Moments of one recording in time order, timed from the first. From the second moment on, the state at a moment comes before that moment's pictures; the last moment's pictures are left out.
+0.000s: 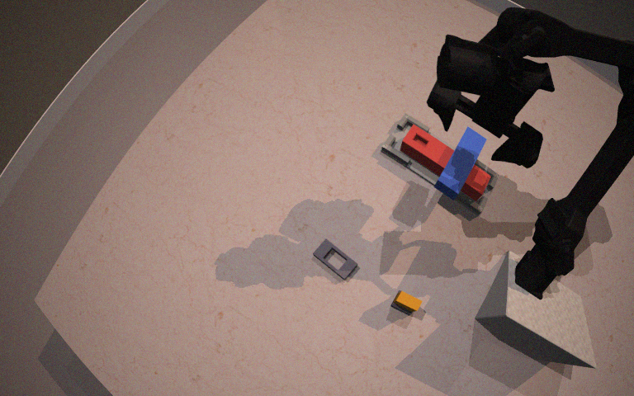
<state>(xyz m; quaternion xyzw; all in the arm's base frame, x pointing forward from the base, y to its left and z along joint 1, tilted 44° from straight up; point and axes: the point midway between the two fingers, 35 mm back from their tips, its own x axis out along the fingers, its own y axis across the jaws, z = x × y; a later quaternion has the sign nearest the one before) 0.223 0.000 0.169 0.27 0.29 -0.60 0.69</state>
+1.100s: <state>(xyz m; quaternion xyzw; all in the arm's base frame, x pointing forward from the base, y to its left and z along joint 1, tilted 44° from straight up) 0.223 0.005 0.176 -0.16 0.58 -0.34 0.72</state>
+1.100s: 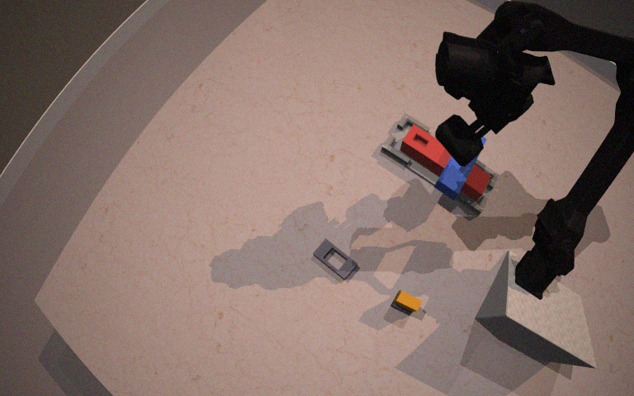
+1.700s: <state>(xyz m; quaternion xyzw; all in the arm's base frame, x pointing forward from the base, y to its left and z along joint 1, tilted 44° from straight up) 0.224 0.013 0.169 -0.29 0.64 -0.22 0.67</state>
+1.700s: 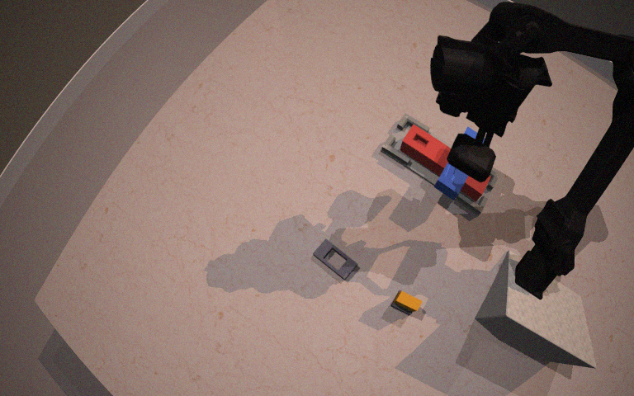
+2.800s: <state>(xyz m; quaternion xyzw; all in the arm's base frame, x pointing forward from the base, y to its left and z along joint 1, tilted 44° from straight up) 0.180 0.154 -0.039 -0.29 0.66 -0.23 0.66</state>
